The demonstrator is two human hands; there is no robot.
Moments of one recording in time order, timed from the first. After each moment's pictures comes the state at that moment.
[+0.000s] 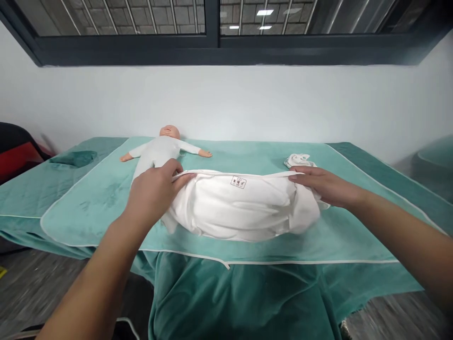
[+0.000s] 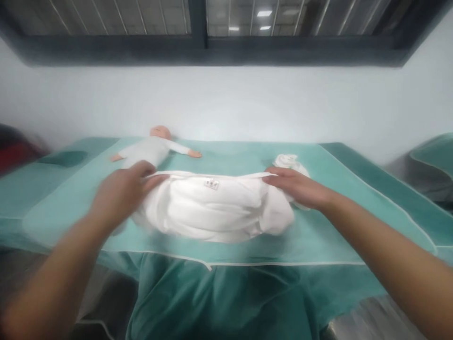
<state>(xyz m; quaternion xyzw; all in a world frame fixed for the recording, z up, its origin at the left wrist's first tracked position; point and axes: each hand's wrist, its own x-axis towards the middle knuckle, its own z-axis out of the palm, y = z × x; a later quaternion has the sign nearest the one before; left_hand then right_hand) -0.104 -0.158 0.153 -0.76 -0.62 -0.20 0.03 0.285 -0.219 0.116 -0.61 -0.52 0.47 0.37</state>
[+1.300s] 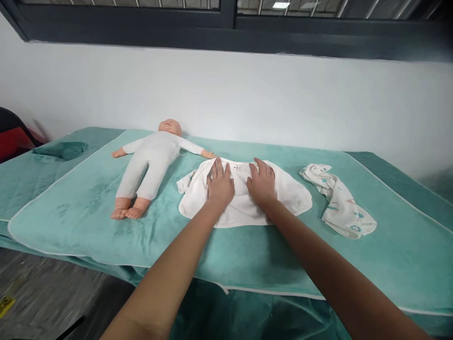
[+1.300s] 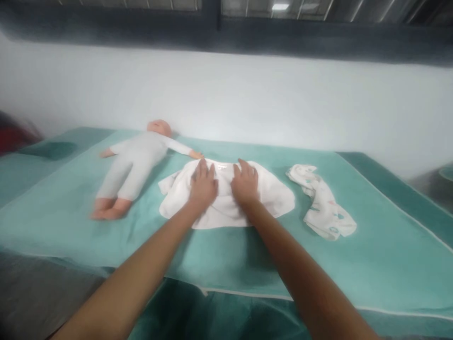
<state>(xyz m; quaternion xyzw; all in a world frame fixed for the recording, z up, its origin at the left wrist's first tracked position) 0.039 -0.024 -0.014 -0.80 -0.57 -0.22 -0.02 0.198 -0.048 -0.026 -0.68 -0.68 -0.18 0.21</state>
